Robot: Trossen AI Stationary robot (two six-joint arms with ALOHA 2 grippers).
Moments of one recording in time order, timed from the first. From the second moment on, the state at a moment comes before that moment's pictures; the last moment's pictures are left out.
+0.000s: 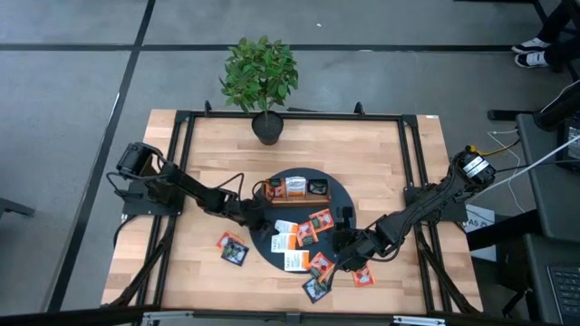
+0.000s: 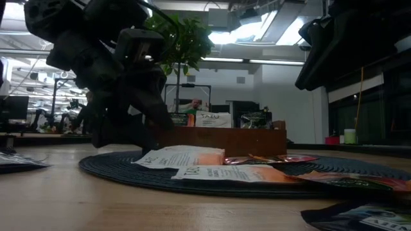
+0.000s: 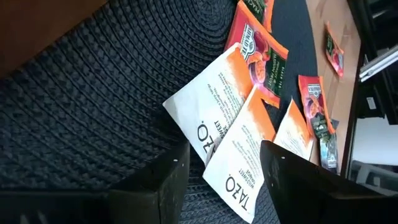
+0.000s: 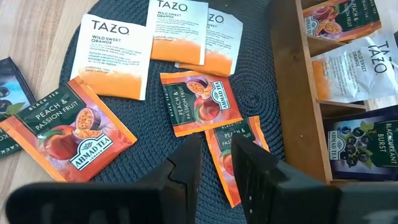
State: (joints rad) left arm -0.25 1.69 0.61 0.40 -0.02 -1.10; right arm 0.60 1.62 1.01 -0.44 0.55 0.33
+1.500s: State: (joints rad) left arm -0.28 1.72 0.62 0.38 -0.01 -0.91; right arm 0.60 1.62 1.01 -0.43 0.55 0.34
